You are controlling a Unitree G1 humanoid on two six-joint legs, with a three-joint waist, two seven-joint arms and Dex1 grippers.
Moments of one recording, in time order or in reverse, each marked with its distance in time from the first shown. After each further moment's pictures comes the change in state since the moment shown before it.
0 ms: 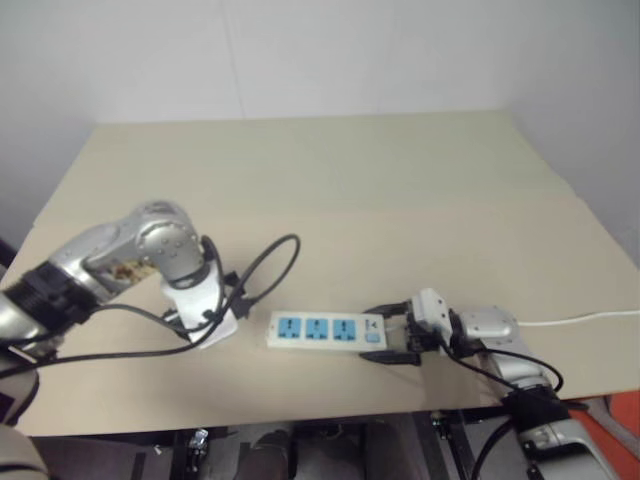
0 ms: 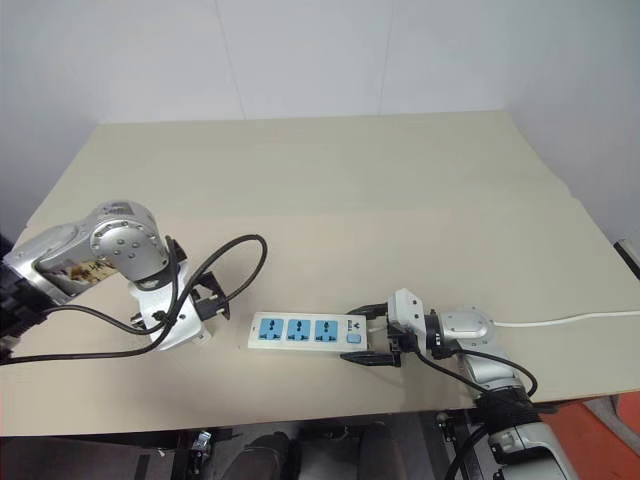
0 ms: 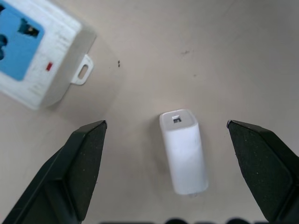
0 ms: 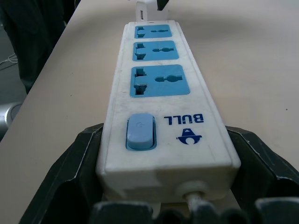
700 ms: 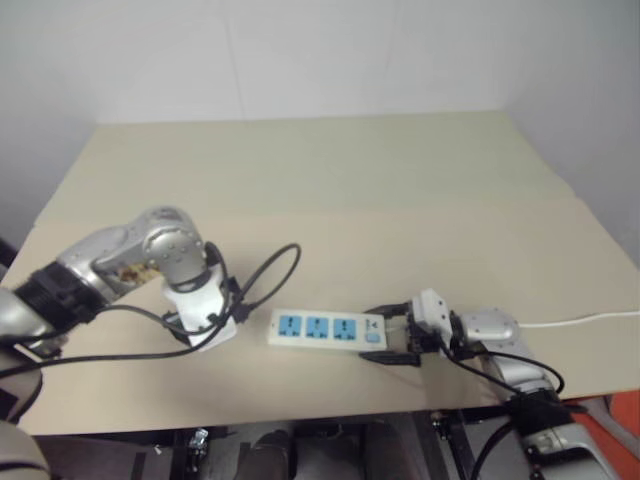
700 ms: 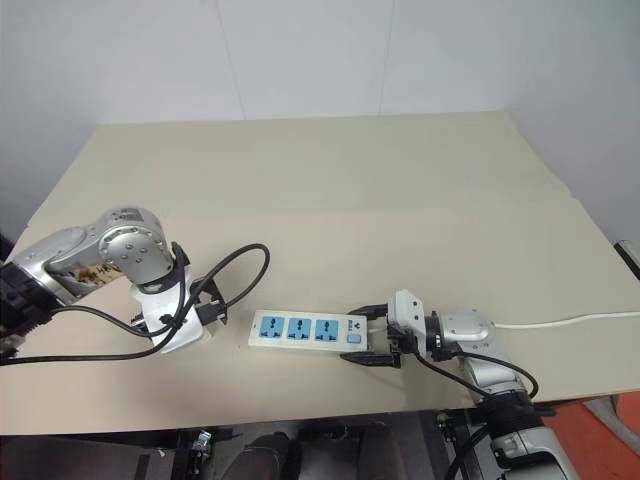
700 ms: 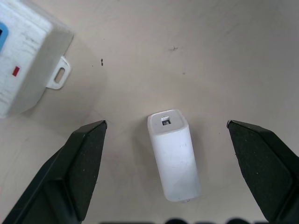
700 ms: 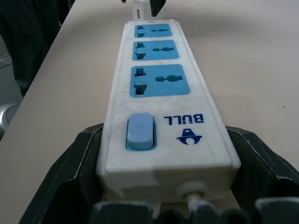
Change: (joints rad) left arm -0.013 -0.013 -0.033 0.039 0.031 -0.025 0.000; right arm 0.018 -0.006 0.002 -0.030 0.000 0.019 -0.030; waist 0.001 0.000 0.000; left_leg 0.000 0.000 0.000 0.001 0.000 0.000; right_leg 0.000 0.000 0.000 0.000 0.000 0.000
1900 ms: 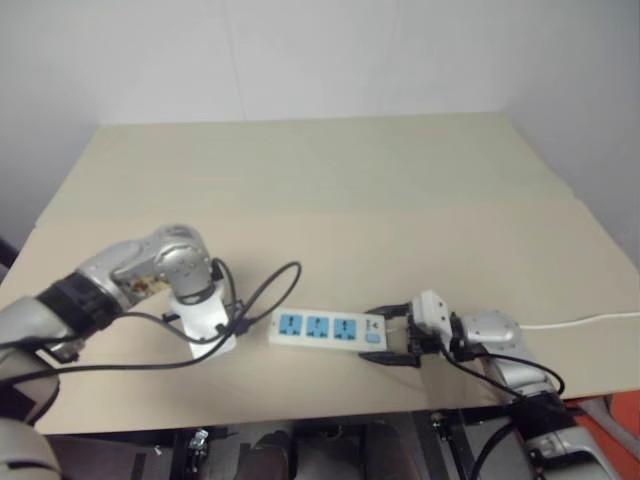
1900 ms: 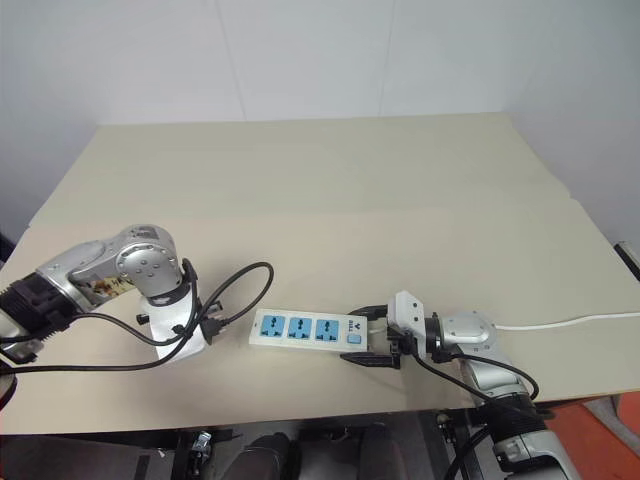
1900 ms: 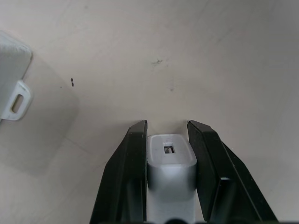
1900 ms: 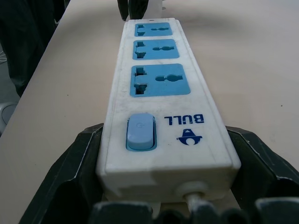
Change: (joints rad) left arm 0.057 -0.067 -0.006 0.090 0.057 -0.083 -0.001; right arm 0.012 -0.011 0.007 -0.017 -0.001 0.002 -0.031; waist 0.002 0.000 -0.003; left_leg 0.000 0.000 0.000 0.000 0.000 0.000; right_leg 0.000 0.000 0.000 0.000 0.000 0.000
